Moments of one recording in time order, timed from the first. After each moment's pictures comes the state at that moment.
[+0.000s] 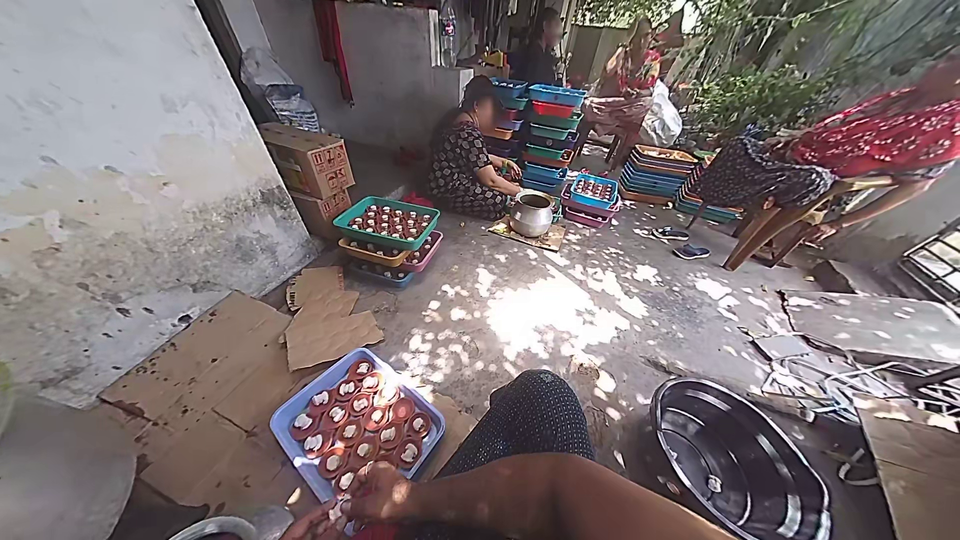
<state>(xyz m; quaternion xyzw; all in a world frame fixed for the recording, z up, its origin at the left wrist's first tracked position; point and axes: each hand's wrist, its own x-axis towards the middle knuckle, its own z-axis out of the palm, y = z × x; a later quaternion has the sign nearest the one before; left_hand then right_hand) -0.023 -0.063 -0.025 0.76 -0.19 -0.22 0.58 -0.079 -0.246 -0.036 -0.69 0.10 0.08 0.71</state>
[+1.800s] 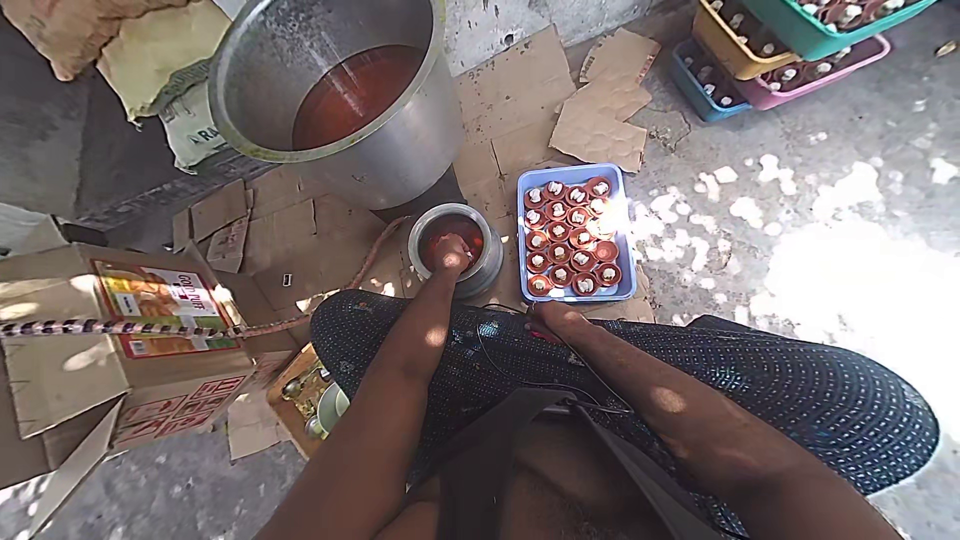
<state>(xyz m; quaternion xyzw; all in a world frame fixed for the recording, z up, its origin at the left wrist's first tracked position) 0.013 -0.041 0.097 0.93 0.12 -0.29 0.16 -0.080 -0.220 -0.052 -0.89 -0.15 0.39 0.20</state>
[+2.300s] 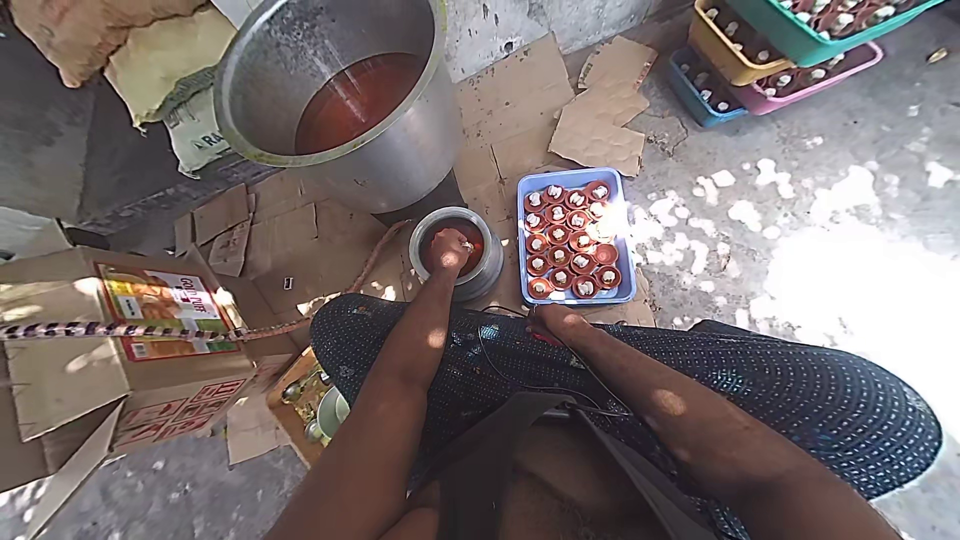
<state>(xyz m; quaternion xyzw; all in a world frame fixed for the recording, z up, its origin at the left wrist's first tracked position) 0.073 0.031 -0.047 0.97 0.10 -0.13 0.19 -0.080 -0.220 -0.061 -0.89 -0.16 0.39 0.19</state>
